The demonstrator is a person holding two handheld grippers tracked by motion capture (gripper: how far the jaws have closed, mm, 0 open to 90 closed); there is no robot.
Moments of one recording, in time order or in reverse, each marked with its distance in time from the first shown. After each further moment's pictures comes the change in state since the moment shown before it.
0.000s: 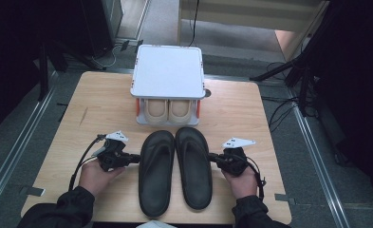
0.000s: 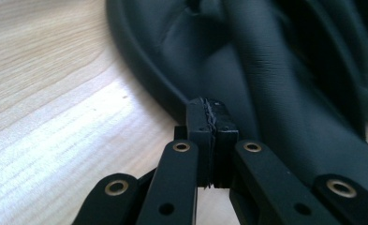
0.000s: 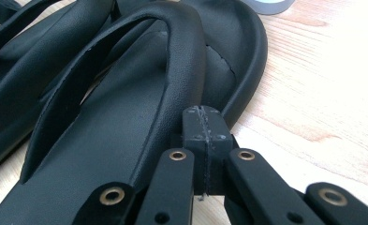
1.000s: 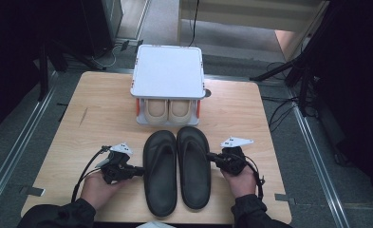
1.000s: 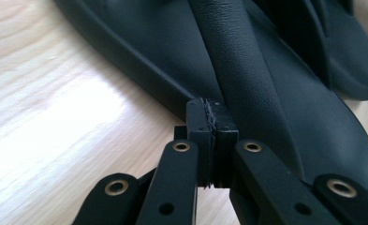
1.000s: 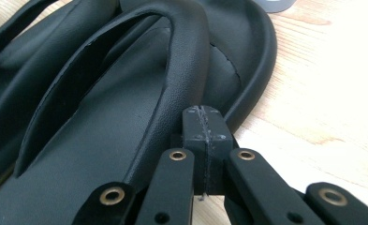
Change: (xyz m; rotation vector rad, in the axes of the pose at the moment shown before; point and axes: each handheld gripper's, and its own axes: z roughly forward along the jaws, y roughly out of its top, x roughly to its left) left arm -0.026 -0.017 0.015 0.047 -0.054 0.008; right arm 0.000 0.002 0.005 0.011 -0.004 -0.009
